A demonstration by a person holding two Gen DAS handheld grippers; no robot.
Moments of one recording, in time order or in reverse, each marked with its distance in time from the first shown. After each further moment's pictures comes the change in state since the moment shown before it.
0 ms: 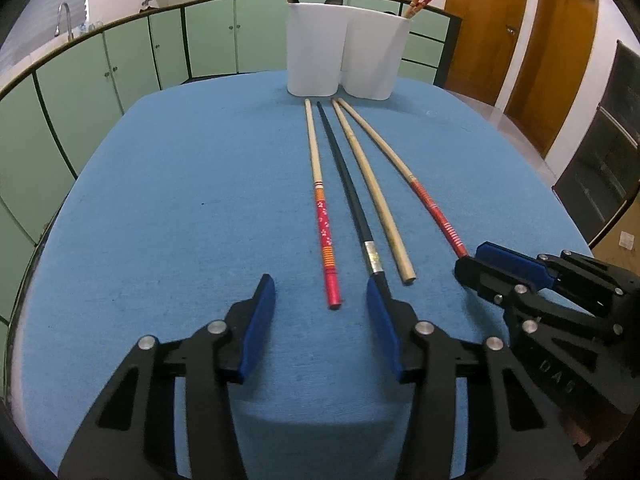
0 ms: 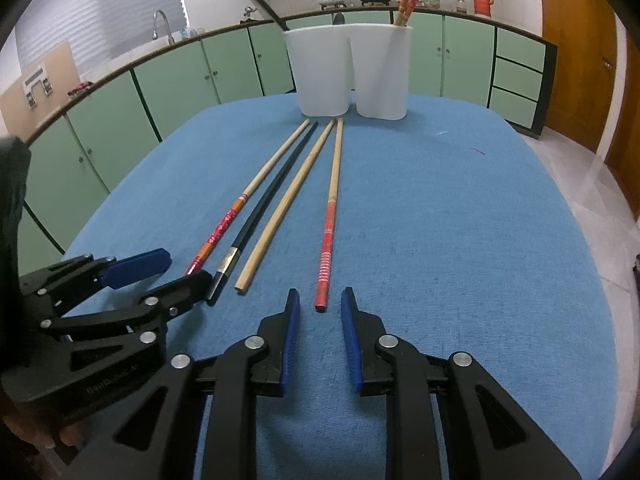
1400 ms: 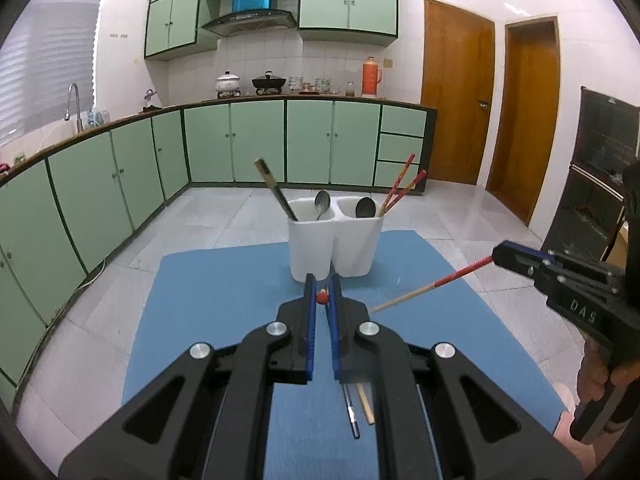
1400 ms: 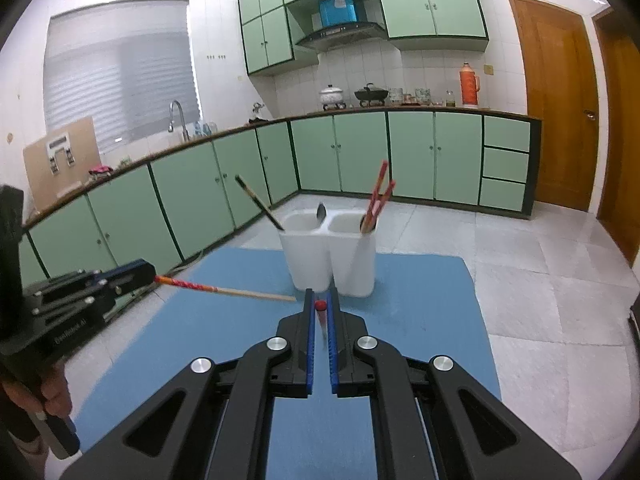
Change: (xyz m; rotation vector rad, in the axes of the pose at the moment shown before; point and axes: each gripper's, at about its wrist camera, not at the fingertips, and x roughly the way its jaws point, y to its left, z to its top) left arm -0.131 0.000 0.110 0.068 -0.357 -0.018; right arm -0.125 -0.031 0.107 0.008 -0.358 0.037
